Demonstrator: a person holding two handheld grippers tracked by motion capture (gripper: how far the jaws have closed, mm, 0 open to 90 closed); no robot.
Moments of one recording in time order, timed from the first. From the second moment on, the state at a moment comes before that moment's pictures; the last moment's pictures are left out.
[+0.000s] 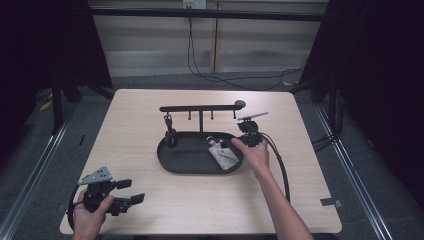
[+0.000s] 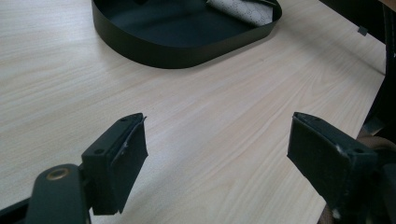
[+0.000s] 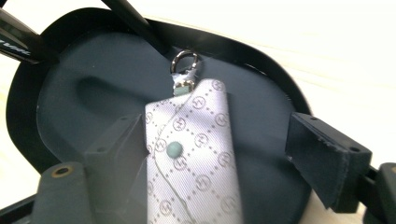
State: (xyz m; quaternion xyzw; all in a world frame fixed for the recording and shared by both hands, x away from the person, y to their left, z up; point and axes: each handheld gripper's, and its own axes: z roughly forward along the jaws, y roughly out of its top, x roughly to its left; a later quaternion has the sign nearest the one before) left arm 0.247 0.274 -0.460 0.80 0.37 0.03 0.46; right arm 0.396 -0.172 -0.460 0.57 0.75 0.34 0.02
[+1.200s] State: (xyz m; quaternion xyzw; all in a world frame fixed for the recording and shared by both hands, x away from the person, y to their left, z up) left arm 0.247 0.275 -0.460 0.80 0.38 0.03 0.47; right arm 0.308 -0.263 -0.436 0.56 0.73 0.37 0.08
